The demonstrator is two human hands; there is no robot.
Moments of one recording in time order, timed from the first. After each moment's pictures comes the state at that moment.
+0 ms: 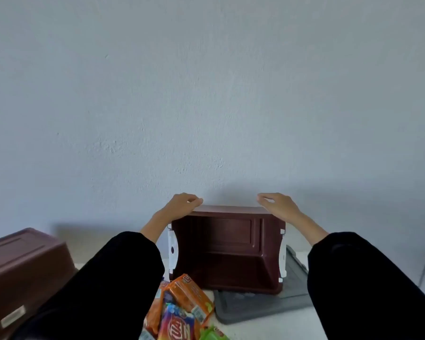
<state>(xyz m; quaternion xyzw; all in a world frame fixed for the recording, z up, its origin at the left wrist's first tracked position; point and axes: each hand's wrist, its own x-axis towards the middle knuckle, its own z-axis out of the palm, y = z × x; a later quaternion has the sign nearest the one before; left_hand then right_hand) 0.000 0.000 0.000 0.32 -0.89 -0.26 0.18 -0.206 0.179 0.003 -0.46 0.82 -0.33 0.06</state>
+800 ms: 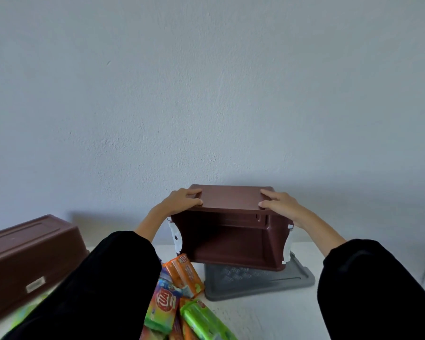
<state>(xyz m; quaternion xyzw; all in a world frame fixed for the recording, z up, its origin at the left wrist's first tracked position) 0.009 0.079 0.018 0.39 -0.87 -0.24 0.16 -0.203 0.245 0.009 -0.45 0.78 -0.40 0.19</state>
